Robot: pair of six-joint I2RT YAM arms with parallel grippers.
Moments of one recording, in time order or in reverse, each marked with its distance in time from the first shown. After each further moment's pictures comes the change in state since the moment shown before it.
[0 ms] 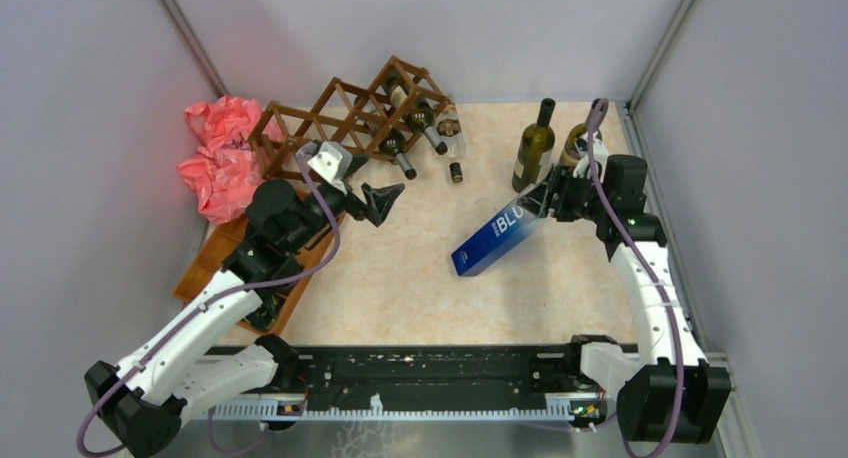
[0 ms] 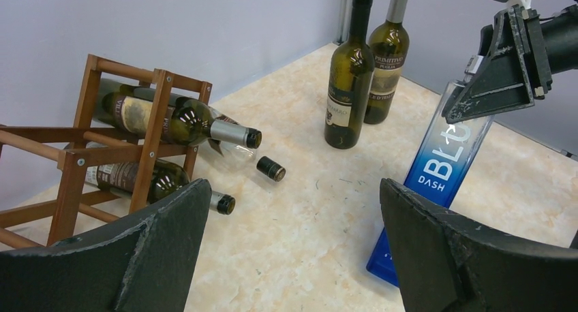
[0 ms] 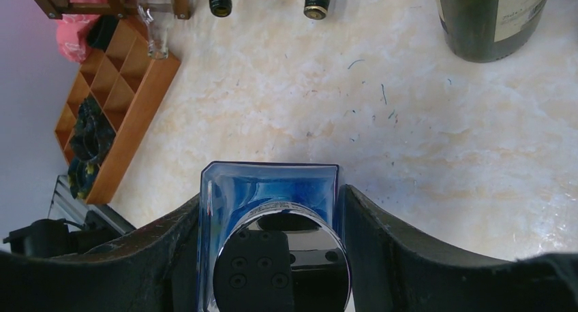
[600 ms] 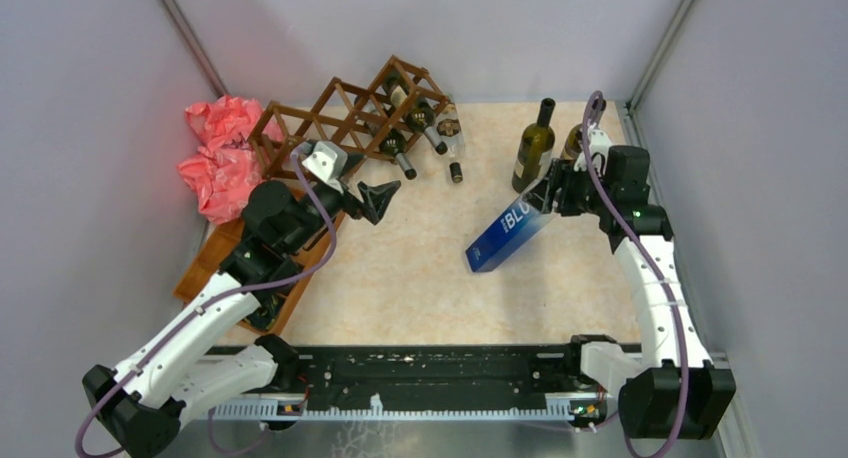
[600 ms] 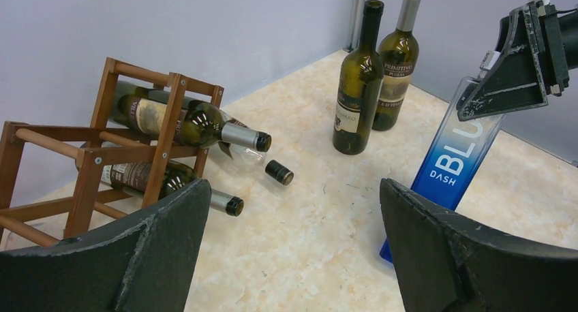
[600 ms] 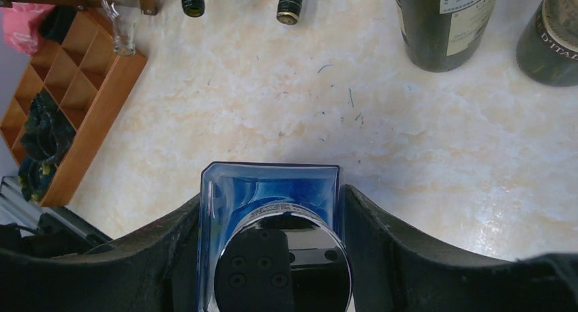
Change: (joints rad) left arm 0.000 -0.019 0.000 0.000 -0.031 0.008; right arm 0.023 0.020 0.109 -0.124 0.103 -0.107
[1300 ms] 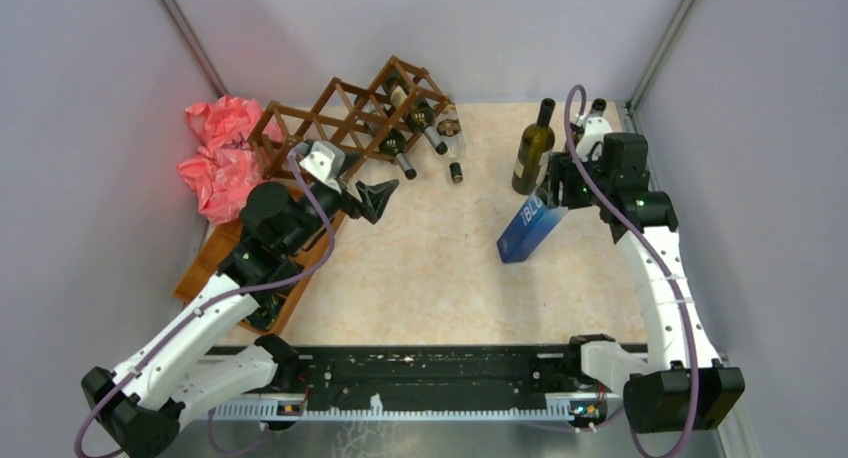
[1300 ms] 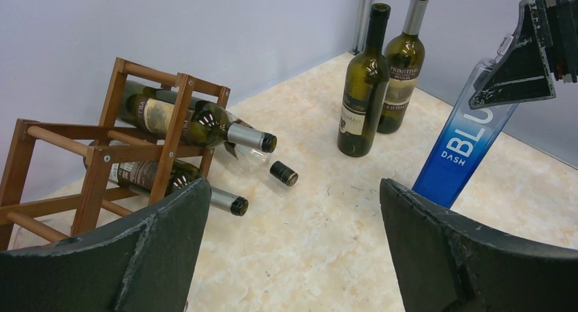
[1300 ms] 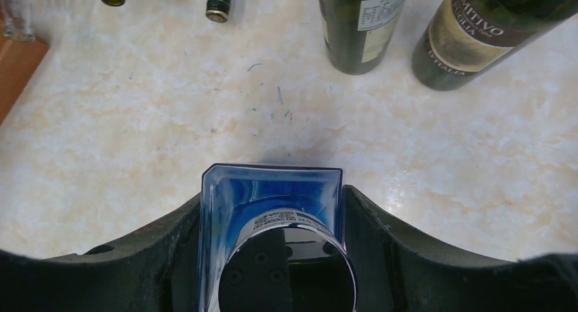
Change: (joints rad) left arm 0.000 -0.007 0.000 -0.003 -0.021 0.000; right arm 0.067 0.035 0.153 -0.148 0.269 -0.165
